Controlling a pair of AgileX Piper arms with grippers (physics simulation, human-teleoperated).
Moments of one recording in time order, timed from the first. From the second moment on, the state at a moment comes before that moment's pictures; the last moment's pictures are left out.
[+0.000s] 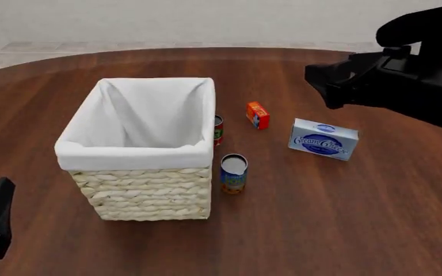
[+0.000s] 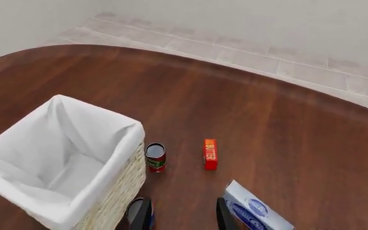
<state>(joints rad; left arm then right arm) 0.03 0.00 -0.04 0.03 -0.01 0.43 1.02 -0.85 0.17 -0.01</state>
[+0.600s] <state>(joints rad) 0.03 0.00 -0.04 0.03 -0.01 0.50 1.04 -0.80 0.14 -0.02</state>
